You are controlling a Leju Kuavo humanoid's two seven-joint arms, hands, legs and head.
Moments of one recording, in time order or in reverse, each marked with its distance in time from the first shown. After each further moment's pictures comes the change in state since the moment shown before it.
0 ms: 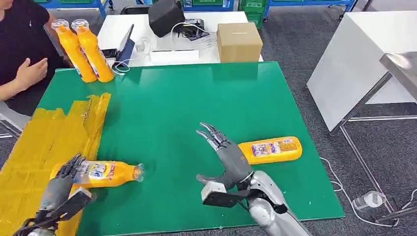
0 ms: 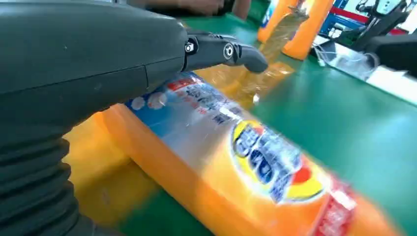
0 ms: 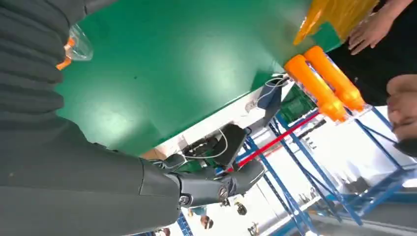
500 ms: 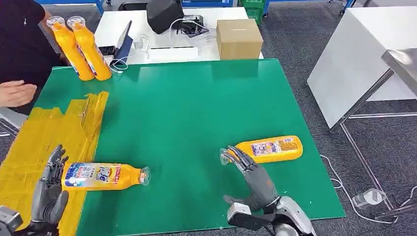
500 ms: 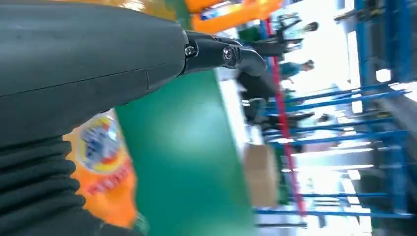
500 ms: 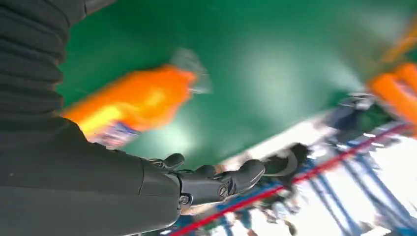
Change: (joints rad) left arm 0.112 -0.229 0.185 -0.354 0.680 -0.545 -0.123; right arm 0.261 -0.103 -0.188 -0.100 0.094 0.027 0.004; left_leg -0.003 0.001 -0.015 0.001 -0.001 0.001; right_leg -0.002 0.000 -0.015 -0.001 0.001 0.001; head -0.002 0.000
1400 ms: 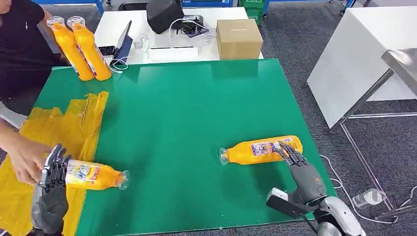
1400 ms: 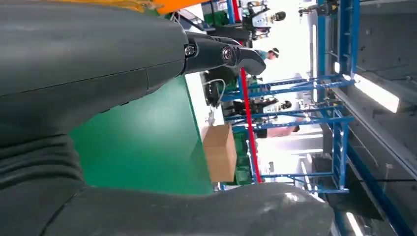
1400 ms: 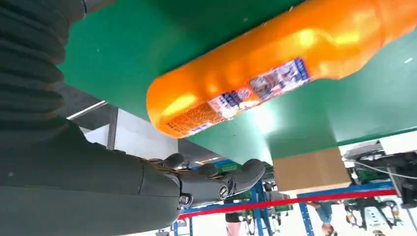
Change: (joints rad) left arm 0.056 -0.065 -0.073 -0.154 0.039 -0.017 0.004; right arm 0.020 -0.146 -0.270 0.000 0.110 0.077 0.095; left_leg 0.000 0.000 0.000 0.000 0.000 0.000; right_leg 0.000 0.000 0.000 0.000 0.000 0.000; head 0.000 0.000
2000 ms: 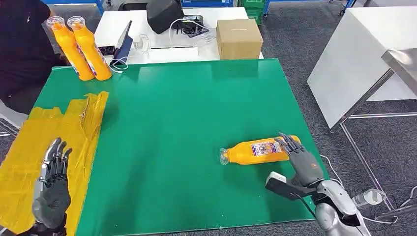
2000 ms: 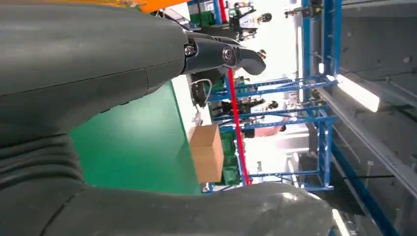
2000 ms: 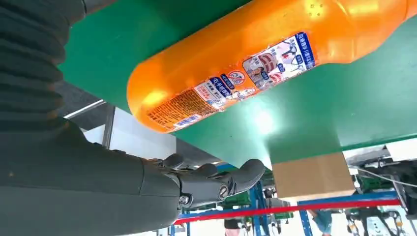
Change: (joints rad) left arm -0.031 0.010 -0.038 0.000 0.016 0.031 -0.014; right arm -0.136 0.003 0.024 0.119 0.002 0.053 -0.005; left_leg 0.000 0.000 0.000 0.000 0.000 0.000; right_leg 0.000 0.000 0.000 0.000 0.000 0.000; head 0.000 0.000
